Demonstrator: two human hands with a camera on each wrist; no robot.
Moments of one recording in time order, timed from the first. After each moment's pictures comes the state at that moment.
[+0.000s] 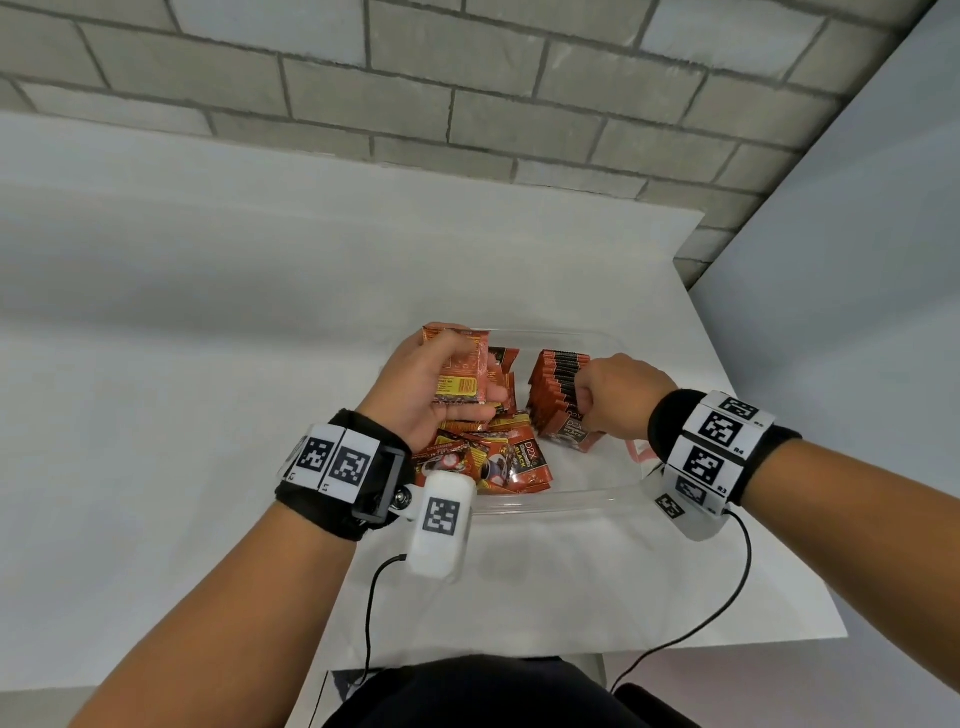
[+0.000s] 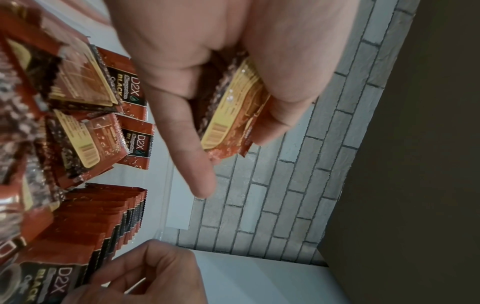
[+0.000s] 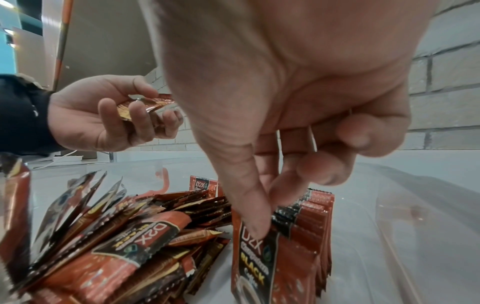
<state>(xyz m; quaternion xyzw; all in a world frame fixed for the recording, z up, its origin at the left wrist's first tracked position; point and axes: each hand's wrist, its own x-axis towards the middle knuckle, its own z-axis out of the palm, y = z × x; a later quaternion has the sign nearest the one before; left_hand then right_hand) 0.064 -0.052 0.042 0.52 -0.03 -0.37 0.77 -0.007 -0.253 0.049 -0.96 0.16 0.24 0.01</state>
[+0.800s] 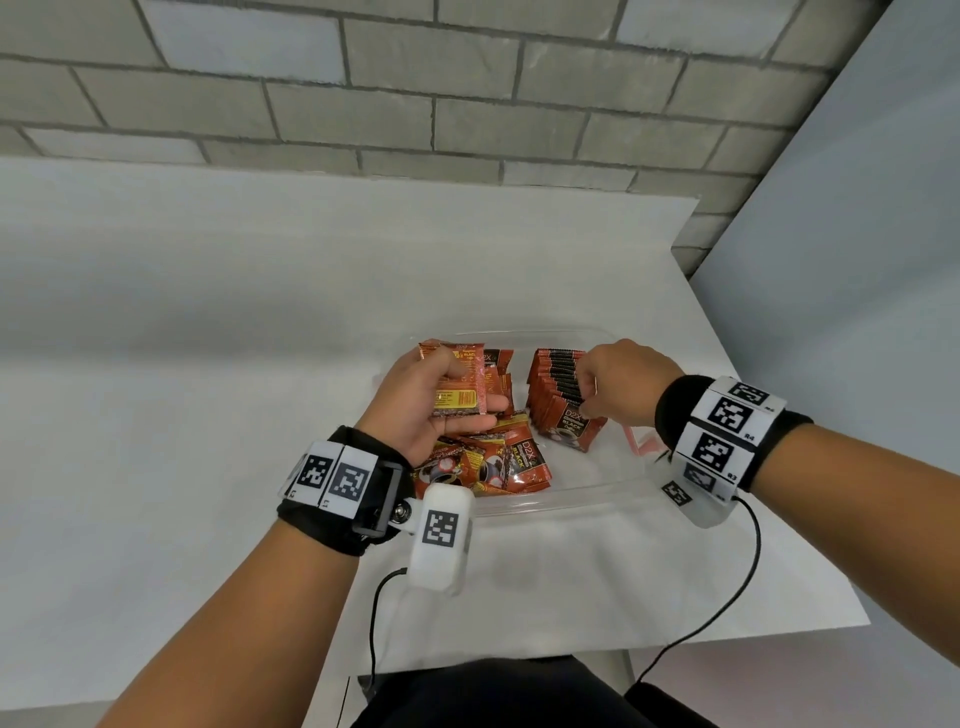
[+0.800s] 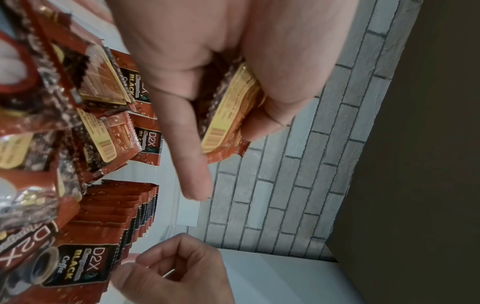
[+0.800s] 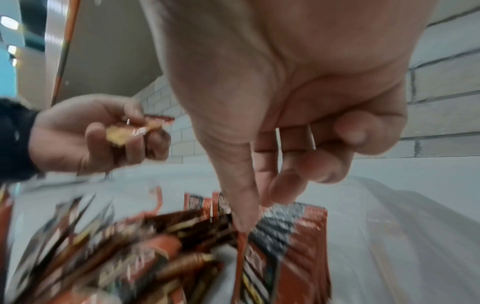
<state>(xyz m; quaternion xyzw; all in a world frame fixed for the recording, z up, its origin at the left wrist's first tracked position) 0.058 -0.056 0.037 0.51 -0.02 -0.39 0.77 -0.011 -0.262 0.058 -0.96 0.16 0.21 0.05</state>
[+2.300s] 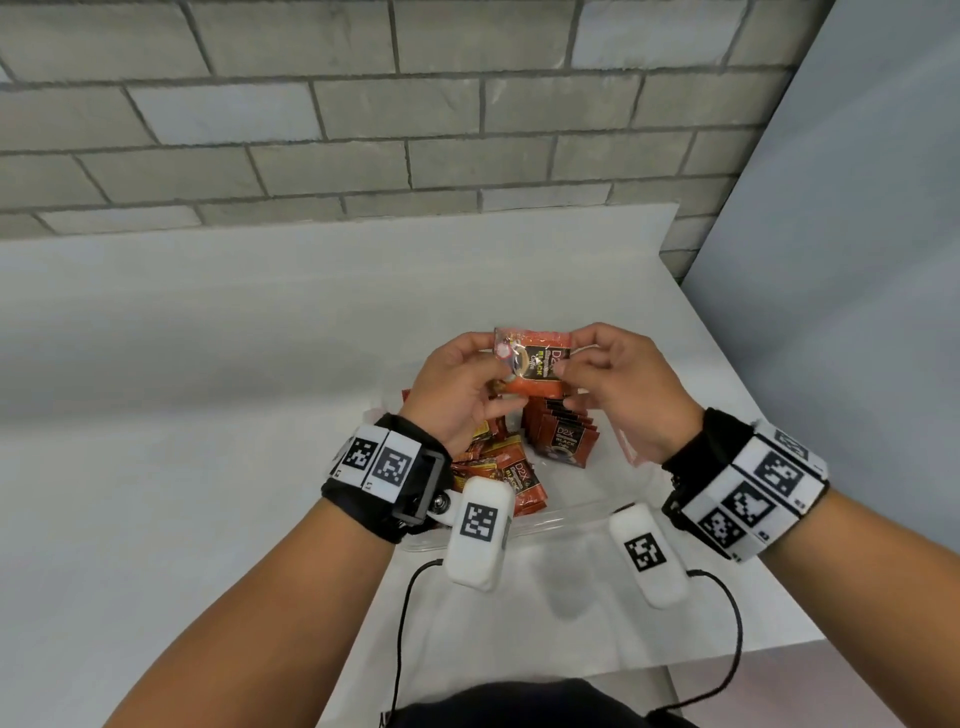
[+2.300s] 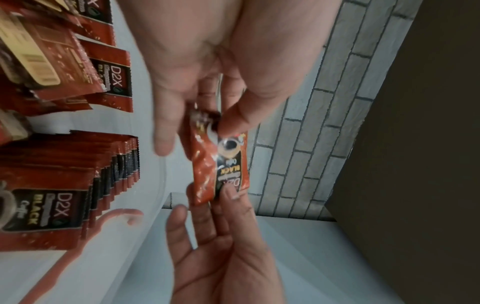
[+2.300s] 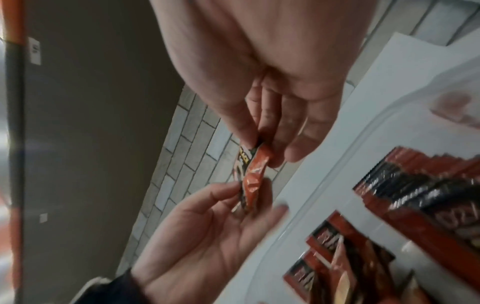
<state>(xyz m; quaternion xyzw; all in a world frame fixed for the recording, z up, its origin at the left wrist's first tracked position) 0.057 -0.108 0.057 0.58 -0.08 -0.36 0.72 -0.035 -0.249 0.066 -0.72 0.21 -0.11 0.65</state>
